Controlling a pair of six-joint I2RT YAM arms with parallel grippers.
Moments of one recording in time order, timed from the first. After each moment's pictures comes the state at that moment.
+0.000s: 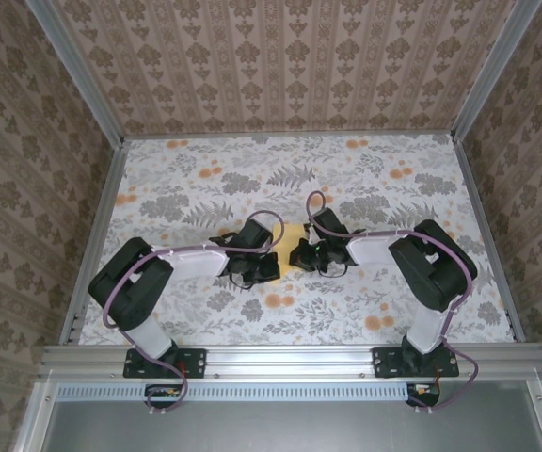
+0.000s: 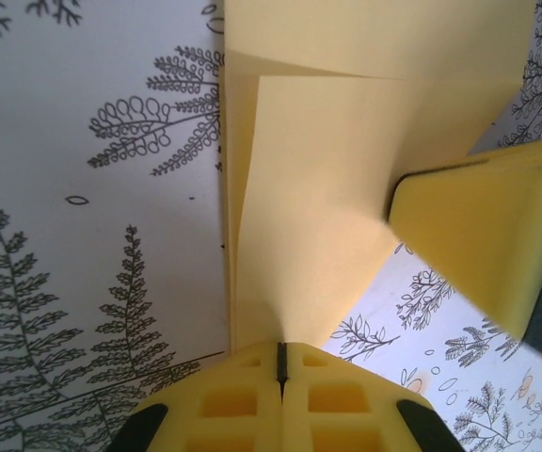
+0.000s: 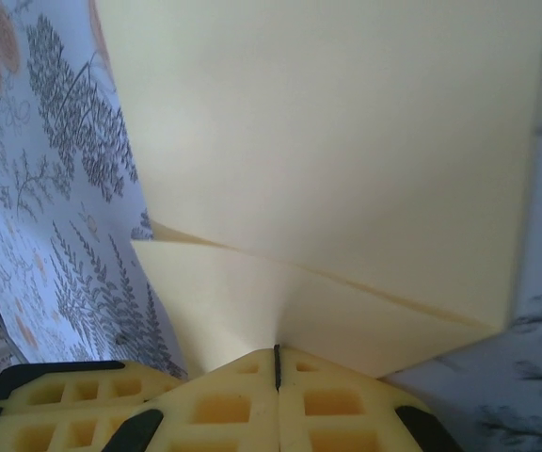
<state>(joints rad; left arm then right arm) -0.81 1.65 0.79 -0.23 0.30 -0.86 0.54 1.79 0.82 0.00 -0.47 0.87</state>
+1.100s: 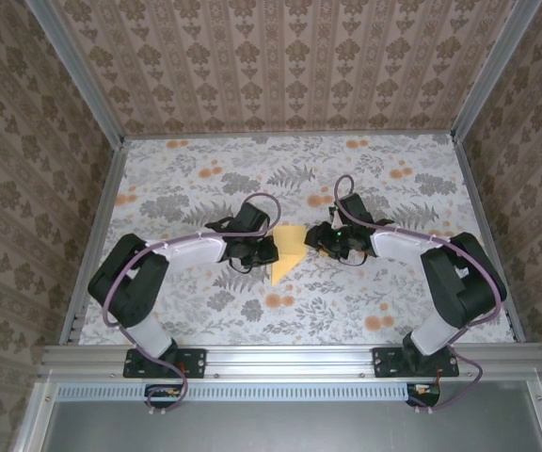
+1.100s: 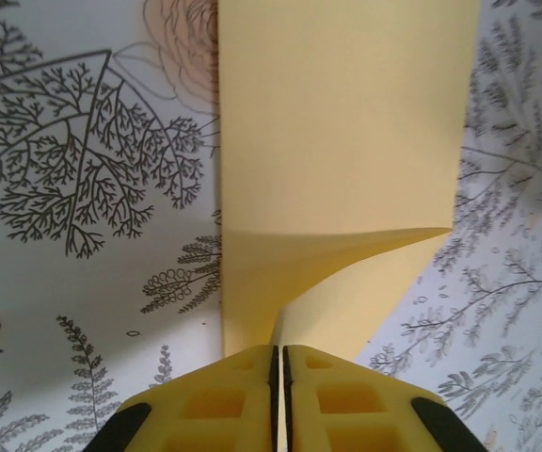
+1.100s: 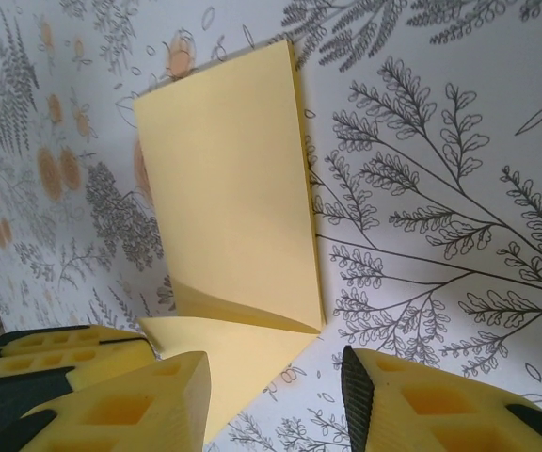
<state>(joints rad) -0.74 1.68 0.91 -0.30 0.26 -0.80 0.41 1.63 0.82 -0.16 -0.42 0.83</state>
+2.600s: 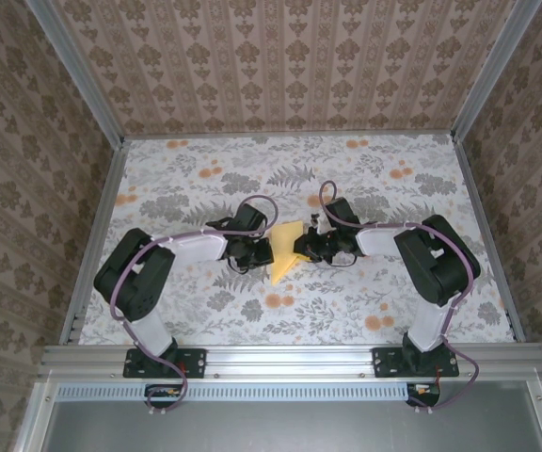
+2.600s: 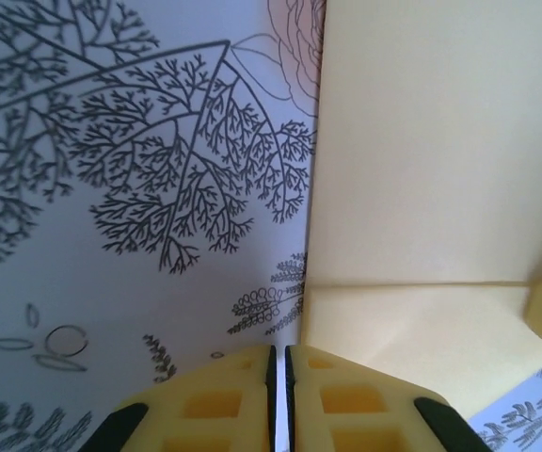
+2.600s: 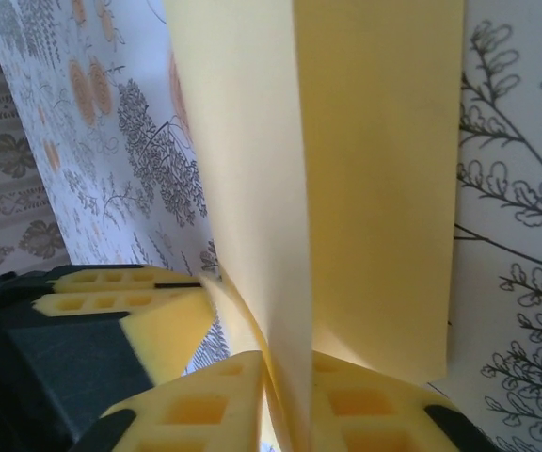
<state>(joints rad) -0.70 1.70 0.91 -0.34 0.24 -0.79 0.45 1.81 0.84 0.03 -0.65 0.87</state>
